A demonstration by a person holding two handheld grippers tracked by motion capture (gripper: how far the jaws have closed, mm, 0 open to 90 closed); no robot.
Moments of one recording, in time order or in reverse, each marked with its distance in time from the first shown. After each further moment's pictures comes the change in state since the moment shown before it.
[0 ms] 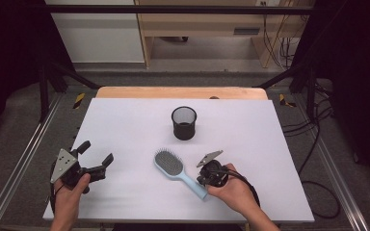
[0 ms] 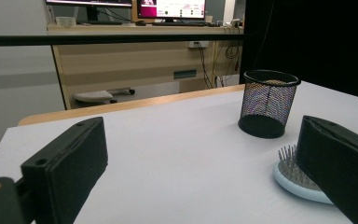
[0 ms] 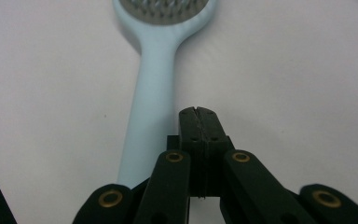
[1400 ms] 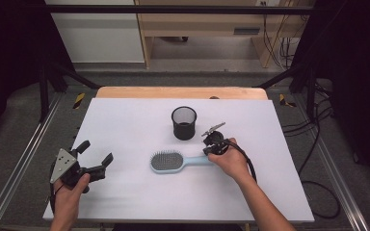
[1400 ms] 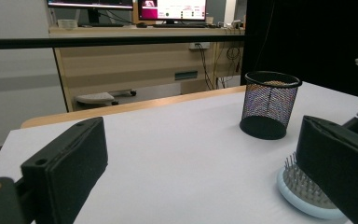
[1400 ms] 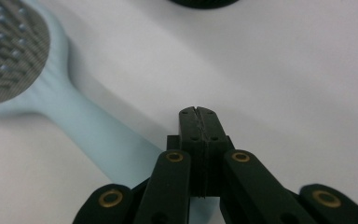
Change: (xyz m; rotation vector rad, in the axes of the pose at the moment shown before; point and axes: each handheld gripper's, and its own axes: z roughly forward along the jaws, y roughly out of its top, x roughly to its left) left arm 0.000 0.001 -0.001 -0.006 0.006 0.008; right arm -0.080 0.038 0.029 -0.002 -0.130 0.128
